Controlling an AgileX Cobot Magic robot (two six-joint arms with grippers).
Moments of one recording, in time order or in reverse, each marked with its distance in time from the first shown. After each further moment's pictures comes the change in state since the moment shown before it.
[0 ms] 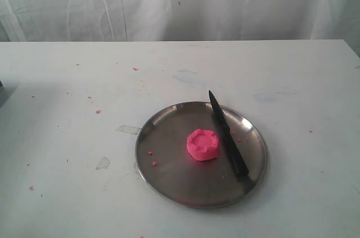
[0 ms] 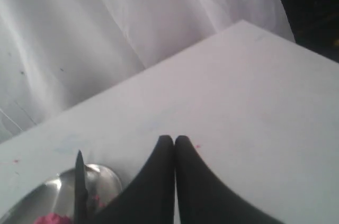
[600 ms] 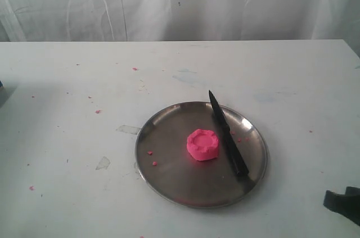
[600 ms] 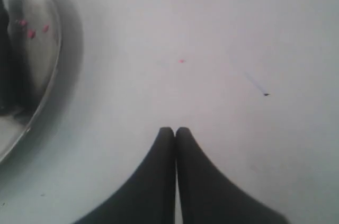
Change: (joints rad) left arm 0.000 0.000 0.000 0.000 0.000 0.000; right arm 0.129 0.842 -0.061 -0.089 -0.197 -0.067
